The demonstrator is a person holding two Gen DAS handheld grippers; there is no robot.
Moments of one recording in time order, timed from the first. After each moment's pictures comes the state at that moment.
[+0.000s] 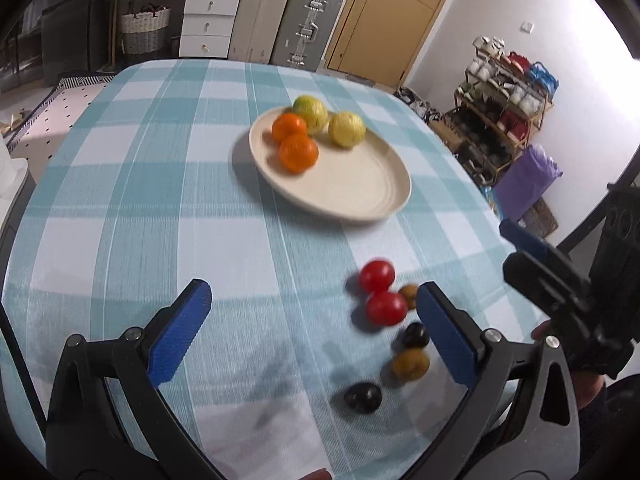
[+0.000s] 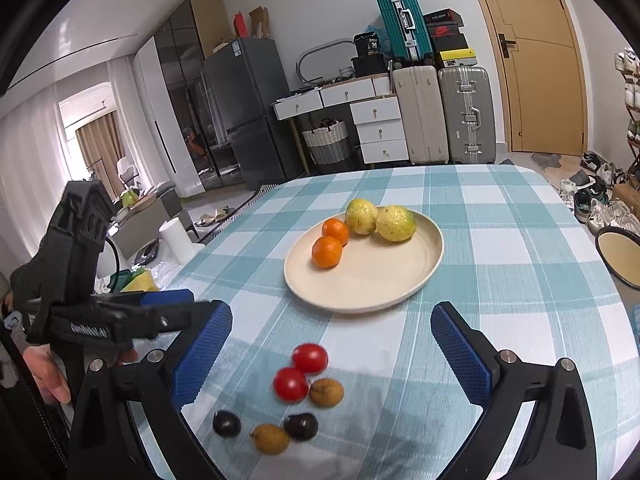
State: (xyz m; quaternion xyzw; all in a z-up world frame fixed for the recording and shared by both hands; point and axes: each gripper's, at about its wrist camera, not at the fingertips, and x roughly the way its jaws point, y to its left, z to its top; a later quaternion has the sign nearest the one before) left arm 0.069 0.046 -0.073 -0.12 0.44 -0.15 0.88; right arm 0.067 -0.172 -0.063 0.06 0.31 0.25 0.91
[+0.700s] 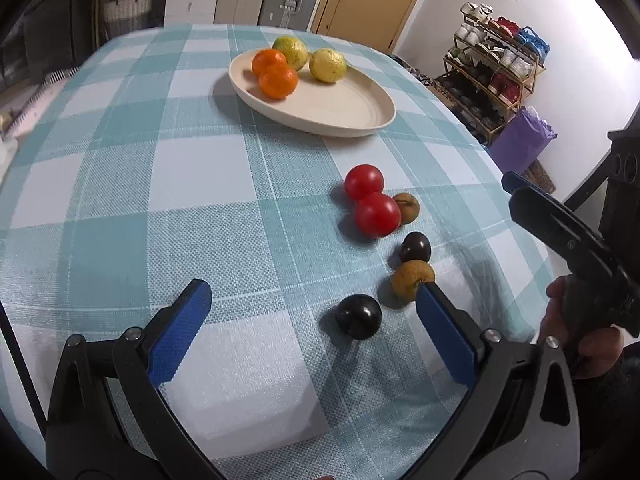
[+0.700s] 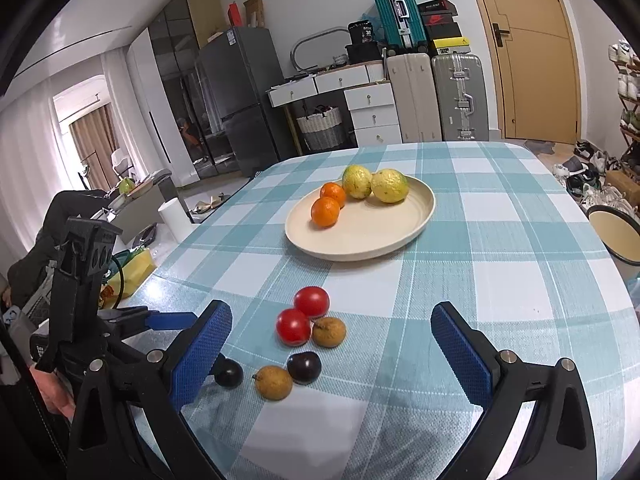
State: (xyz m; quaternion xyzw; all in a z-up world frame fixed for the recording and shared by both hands) left arm 0.027 0.028 -0.109 -0.08 0.47 -0.17 0.86; right arm 0.029 -0.180 -0.081 0.06 0.33 0.24 0.91
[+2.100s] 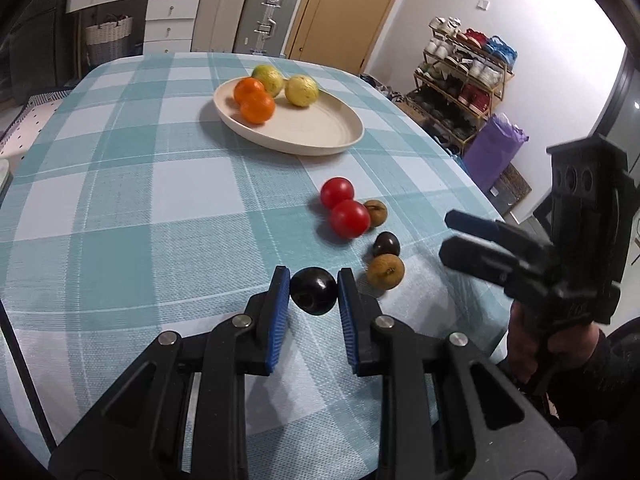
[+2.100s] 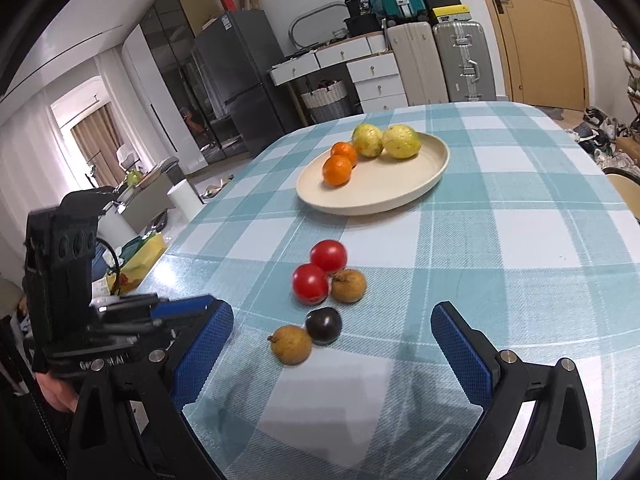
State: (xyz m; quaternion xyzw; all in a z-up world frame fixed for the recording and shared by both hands) left arm 0.003 0.048 -0.095 -0.09 0.43 -0.22 0.87; right arm 0.021 -0.170 -0.103 0.08 0.38 0.26 0.88
